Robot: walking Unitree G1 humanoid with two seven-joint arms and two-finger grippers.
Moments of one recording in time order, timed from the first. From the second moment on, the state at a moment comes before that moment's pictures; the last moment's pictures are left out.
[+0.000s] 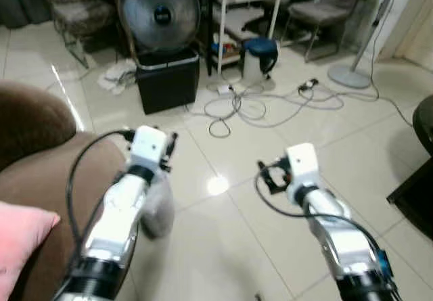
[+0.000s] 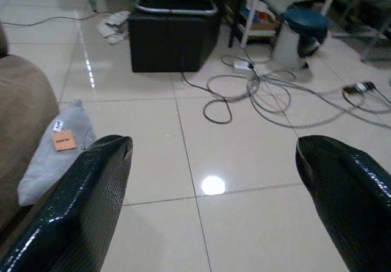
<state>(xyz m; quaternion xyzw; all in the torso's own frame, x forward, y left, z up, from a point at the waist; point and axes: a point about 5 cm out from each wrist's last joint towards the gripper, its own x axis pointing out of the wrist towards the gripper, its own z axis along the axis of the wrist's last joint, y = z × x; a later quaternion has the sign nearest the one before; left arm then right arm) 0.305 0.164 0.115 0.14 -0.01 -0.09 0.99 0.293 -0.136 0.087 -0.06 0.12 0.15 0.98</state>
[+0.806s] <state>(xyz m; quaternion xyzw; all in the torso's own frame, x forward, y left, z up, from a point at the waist) 0.289 0.170 0.082 0.15 0.03 -0.09 0.98 0.293 -0.152 0.058 -0.11 0.17 0.16 0.97</state>
